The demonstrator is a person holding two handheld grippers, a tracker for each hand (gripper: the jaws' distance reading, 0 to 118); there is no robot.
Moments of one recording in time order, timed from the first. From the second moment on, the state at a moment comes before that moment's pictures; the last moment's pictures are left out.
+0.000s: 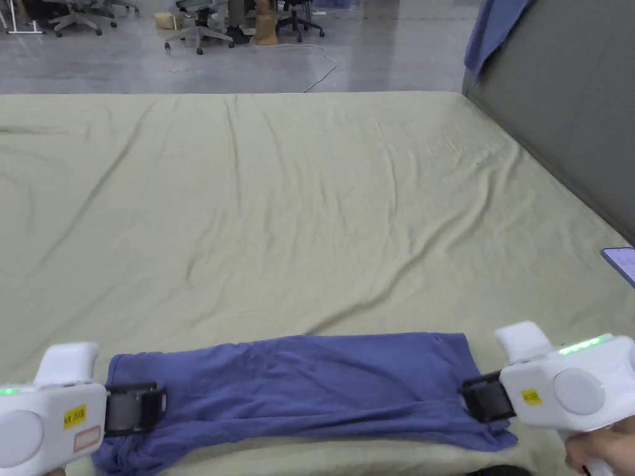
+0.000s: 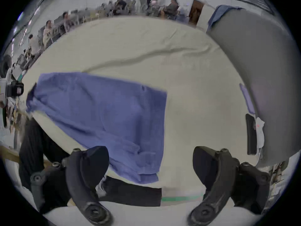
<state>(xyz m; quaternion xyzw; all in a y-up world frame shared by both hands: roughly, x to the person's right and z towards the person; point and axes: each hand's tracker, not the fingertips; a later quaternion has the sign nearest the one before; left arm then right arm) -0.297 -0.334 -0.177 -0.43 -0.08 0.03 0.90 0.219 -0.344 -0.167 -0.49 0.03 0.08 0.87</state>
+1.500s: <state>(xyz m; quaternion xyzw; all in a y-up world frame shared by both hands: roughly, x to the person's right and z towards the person) -0.358 -0.466 -0.261 -0.45 -0.32 0.45 0.71 0.166 -0.308 -0.185 -0.35 0.02 -0.02 0.94</state>
